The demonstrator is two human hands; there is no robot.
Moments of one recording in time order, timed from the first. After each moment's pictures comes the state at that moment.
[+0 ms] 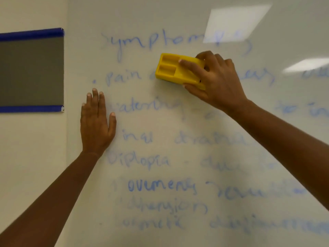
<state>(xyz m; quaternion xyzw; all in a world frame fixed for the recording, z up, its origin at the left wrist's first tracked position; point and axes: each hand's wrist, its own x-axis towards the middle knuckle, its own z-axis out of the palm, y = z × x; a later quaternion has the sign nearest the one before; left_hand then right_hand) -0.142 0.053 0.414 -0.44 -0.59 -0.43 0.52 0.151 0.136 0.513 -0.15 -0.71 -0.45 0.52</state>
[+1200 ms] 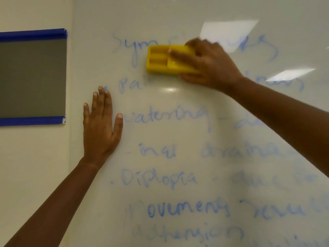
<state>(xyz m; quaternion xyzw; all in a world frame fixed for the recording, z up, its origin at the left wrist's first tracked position) -0.177 0.057 0.441 -0.51 -0.53 -0.46 0.50 0.086 0.139 0.578 -0.11 -0.71 -0.53 0.46</state>
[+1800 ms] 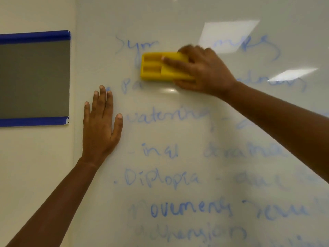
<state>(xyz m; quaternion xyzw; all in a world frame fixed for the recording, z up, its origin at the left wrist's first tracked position) -0.185 0.052 0.444 -0.51 -0.52 -0.45 0.51 0.071 0.134 0.571 -0.09 -0.71 -0.53 0.44</state>
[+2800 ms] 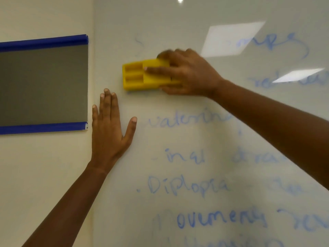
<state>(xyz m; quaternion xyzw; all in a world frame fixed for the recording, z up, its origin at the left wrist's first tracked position) -0.211 0.045 0.449 -0.51 -0.52 -0.47 0.49 -0.002 0.114 0.580 -0.01 -0.72 -0.55 0.42</state>
